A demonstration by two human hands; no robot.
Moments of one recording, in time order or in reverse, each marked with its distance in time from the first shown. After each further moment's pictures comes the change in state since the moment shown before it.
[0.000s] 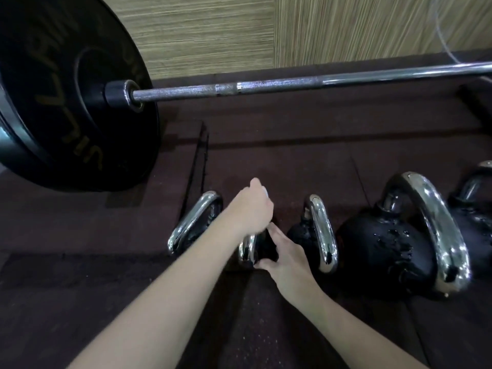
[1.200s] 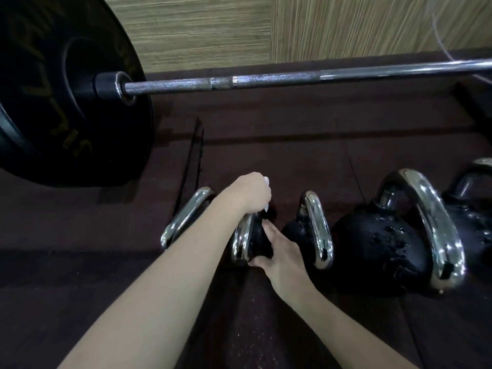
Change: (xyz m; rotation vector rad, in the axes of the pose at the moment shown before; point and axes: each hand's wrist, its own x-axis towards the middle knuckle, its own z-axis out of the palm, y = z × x) left_hand 0.026 0.015 -0.007 0.178 -0.058 -0.083; right_hand -0.002 -0.002 0.000 -0.067 0.022 0.005
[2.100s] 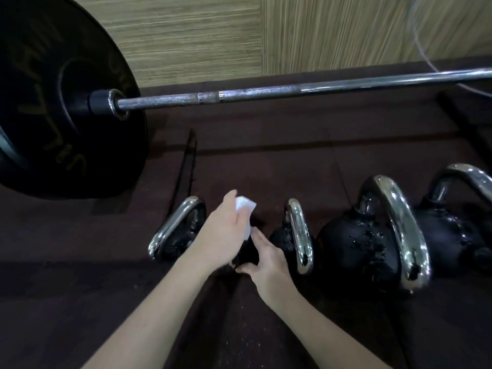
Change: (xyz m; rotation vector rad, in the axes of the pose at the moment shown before) left_hand -0.064 -0.034 0.030 -0.418 0.165 0.125; right_hand -0.001 0.005 0.001 0.069 -0.008 -0.029
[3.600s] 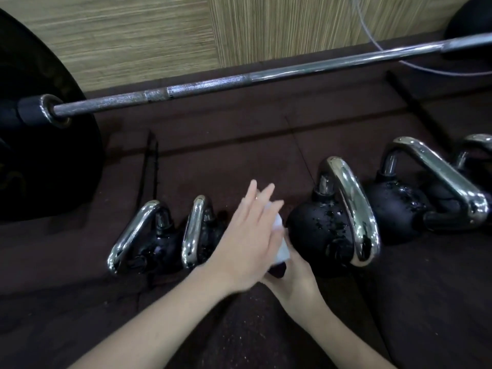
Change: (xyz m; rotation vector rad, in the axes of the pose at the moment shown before) left_hand -0.008 0.032 0.075 0.444 -0.082 0.662; right_hand -0.063 0.064 -0.057 0.056 0.281 -0.083
